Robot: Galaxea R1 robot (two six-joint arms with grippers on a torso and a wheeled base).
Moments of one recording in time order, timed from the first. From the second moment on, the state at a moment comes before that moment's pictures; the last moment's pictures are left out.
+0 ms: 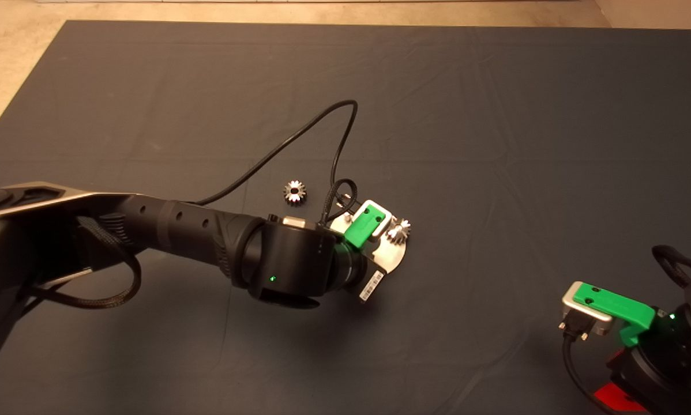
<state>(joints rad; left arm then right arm) -0.14 2.73 -0.78 0.96 1.53 -1.19 0.33 2.06 -0.35 -0.05 -1.53 1.08</state>
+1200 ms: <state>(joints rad) -0.09 2.72 -0.77 0.98 1.53 -1.17 0.33 2.07 -0.35 -0.05 -1.53 1.08</state>
